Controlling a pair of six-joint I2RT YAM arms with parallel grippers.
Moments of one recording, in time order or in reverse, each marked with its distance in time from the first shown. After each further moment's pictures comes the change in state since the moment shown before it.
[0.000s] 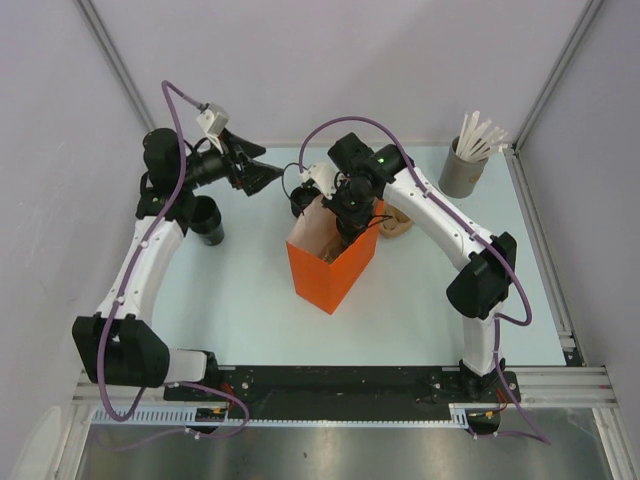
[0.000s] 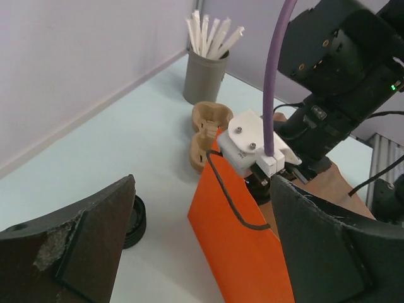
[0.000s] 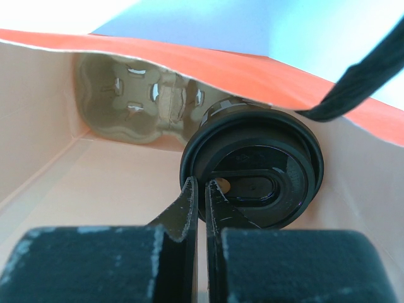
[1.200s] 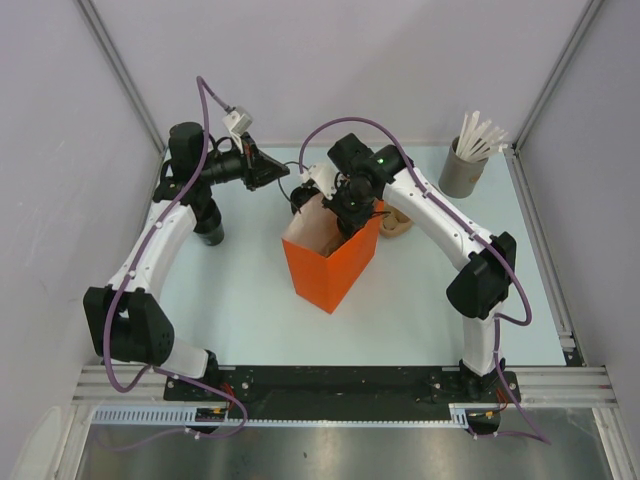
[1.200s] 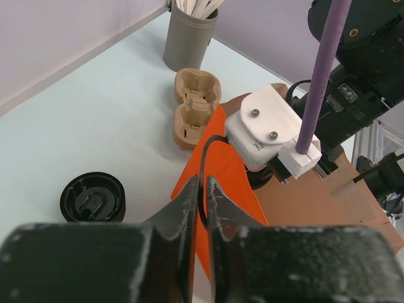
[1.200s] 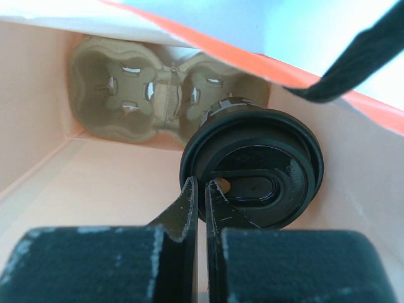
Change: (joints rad) left arm -0.063 0.143 0.076 -0.157 0.019 0.078; right arm 0.002 0.000 -0.006 0.004 0.018 0.000
